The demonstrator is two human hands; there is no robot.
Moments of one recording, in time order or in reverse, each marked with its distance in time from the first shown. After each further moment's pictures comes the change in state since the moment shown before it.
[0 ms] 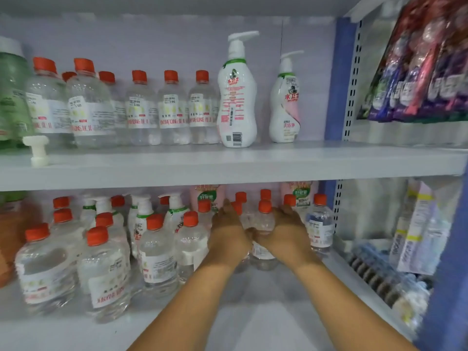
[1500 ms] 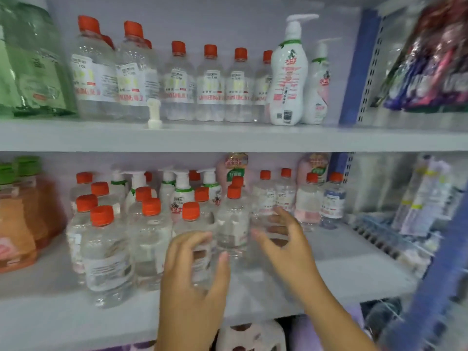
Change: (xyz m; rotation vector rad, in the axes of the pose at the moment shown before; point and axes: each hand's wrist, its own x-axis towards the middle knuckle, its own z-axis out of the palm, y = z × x) left_hand -0.171 -0.116 -0.131 -0.508 0.379 0.264; right_hand -0.117 -0.114 0.040 0.675 0.098 0.230
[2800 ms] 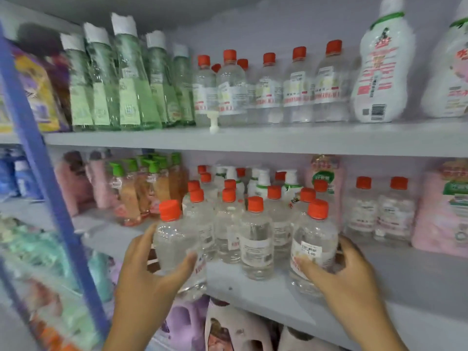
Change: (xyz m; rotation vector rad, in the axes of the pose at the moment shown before) left_hand -0.034 0.028 -0.108 0.526 0.367 -0.217; right_hand -0.002 0.022 -0.005 0.185 -0.341 -0.046
